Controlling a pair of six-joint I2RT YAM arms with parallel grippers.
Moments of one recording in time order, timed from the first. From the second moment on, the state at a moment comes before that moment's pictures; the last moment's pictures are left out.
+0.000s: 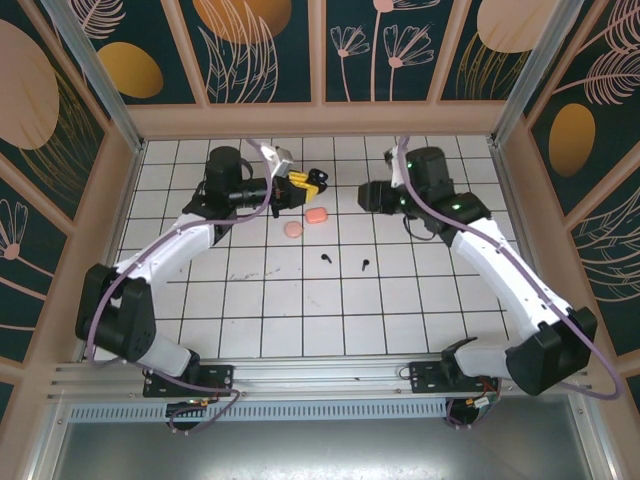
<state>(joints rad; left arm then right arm) -0.40 1.50 1.06 0.26 0.90 -0.05 0.47 1.29 1.20 -0.58 -0.20 0.34</state>
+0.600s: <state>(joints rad) -0.40 1.28 0.76 0.84 0.46 -0.31 0.74 1.76 1.13 -0.53 -0.07 0.39</state>
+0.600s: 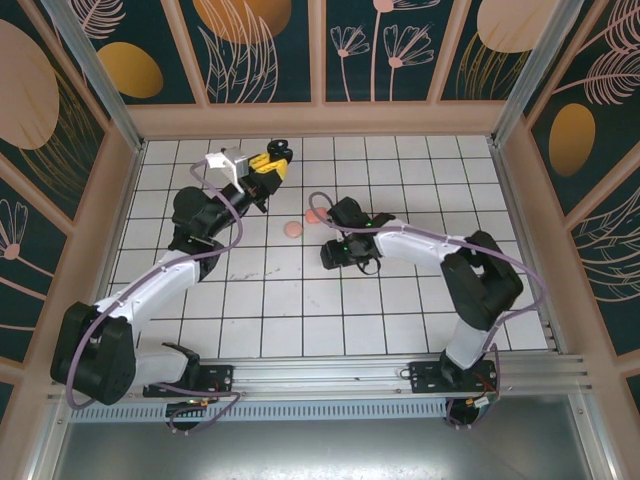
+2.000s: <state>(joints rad) -0.40 1.19 0.72 0.89 0.41 -0.34 0.79 2.01 1.36 -0.60 0.06 0.25</state>
